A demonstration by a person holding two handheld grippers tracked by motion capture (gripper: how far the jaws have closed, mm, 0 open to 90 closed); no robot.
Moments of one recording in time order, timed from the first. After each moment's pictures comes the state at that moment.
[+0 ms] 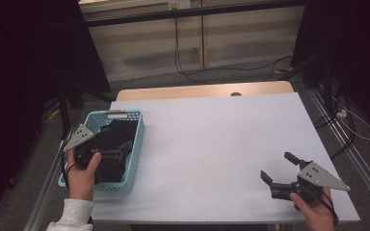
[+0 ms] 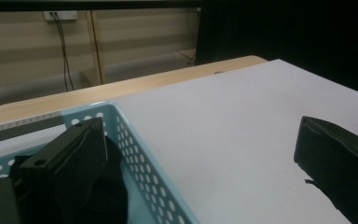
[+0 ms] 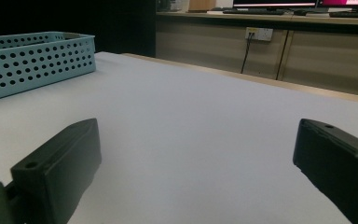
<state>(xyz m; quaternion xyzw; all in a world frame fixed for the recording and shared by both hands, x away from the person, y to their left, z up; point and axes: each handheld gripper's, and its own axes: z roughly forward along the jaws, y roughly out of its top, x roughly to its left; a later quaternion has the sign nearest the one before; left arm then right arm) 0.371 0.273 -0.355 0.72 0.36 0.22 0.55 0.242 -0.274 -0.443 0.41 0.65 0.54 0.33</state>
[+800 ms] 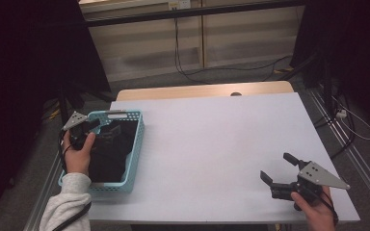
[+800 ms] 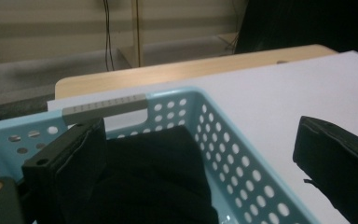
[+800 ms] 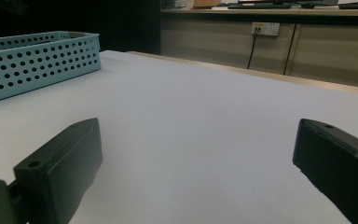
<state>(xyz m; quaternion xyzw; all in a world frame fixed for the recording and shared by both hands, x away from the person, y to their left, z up) 0.436 0.307 -0.376 0.72 0.43 0.23 0.49 0.244 -0.275 -0.446 0.41 0.66 0.55 0.32</state>
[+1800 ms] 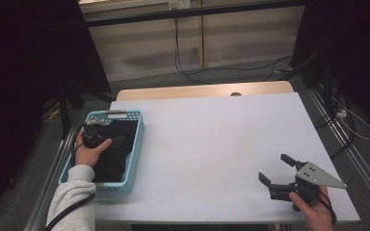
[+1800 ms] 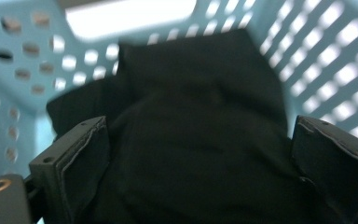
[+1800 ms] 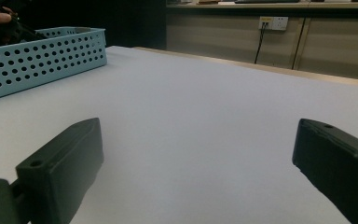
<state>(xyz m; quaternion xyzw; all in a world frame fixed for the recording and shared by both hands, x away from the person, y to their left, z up) 0.475 0.308 -0.430 0.79 0.48 0.20 0.32 0.245 -0.273 -0.451 0.41 0.66 0.55 0.30</state>
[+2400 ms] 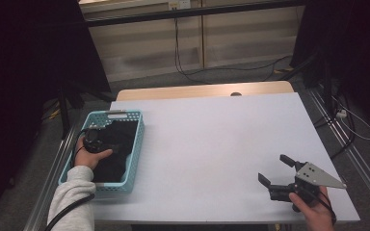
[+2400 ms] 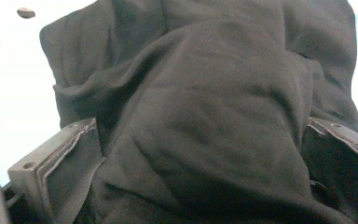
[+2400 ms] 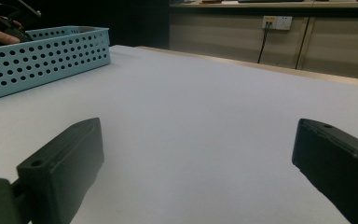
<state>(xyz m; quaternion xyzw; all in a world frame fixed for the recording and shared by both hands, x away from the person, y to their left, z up) 0.477 0.320 -0.454 0.79 0.52 0.15 0.29 0.244 -0.272 -0.450 0.40 0.67 0.55 0.30</state>
